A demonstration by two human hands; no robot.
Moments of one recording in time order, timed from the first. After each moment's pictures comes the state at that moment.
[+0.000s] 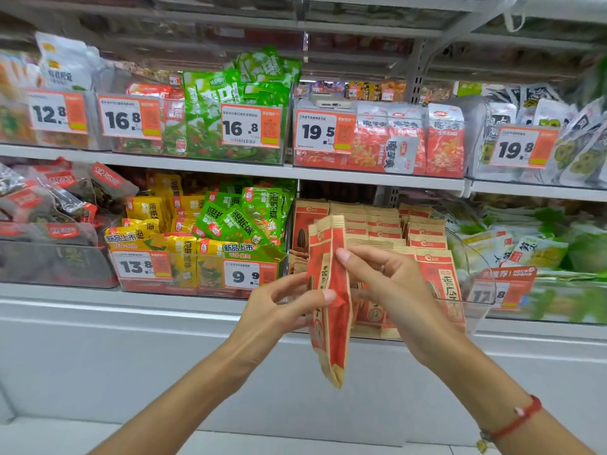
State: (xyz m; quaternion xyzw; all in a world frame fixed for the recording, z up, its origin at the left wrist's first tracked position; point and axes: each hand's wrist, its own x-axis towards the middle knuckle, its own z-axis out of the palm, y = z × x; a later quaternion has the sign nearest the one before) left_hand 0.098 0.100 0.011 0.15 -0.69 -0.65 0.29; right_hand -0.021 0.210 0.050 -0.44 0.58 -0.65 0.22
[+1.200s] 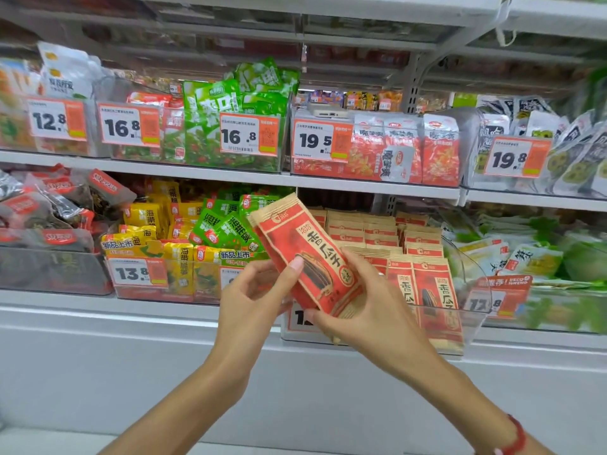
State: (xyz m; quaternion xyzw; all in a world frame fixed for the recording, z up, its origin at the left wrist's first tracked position) left_hand 0.099 0.108 0.023 0.22 -0.60 -0.63 0.44; right_hand -0.021 0.207 0.028 -0.51 0.74 -0.43 0.01
